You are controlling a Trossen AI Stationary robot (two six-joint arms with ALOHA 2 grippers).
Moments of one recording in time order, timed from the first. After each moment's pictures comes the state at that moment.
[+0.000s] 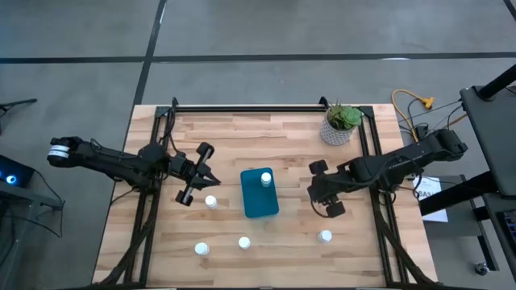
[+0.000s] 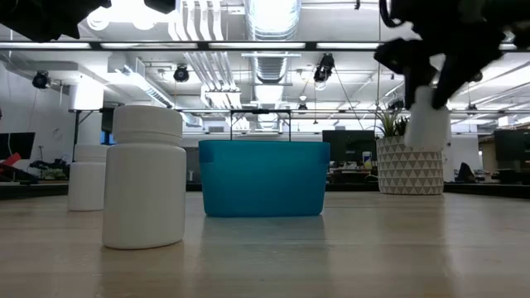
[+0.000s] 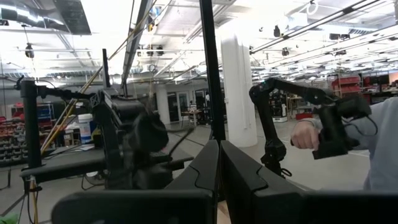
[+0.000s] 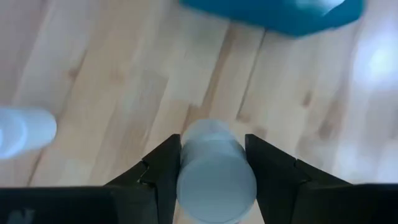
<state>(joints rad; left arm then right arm) -0.06 0.90 0.42 0.87 0.33 -0.01 0.27 1.31 0.97 -0.84 0.13 -0.09</state>
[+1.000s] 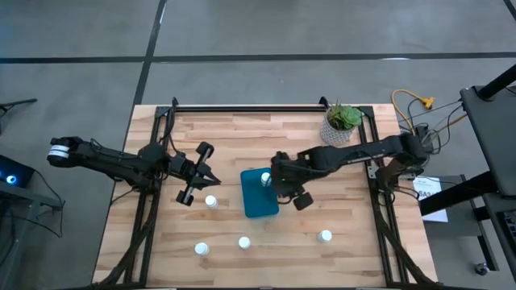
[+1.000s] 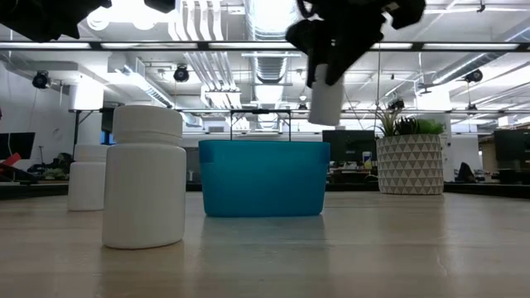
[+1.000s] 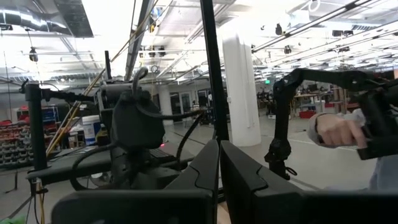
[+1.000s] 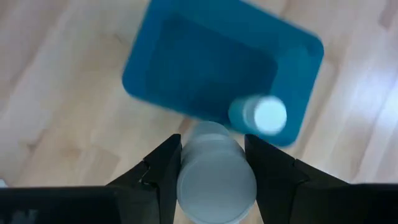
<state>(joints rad) -0.06 0.90 0.42 0.87 0.32 0.01 0.13 1.74 1.52 -0.95 0.02 -0.38</state>
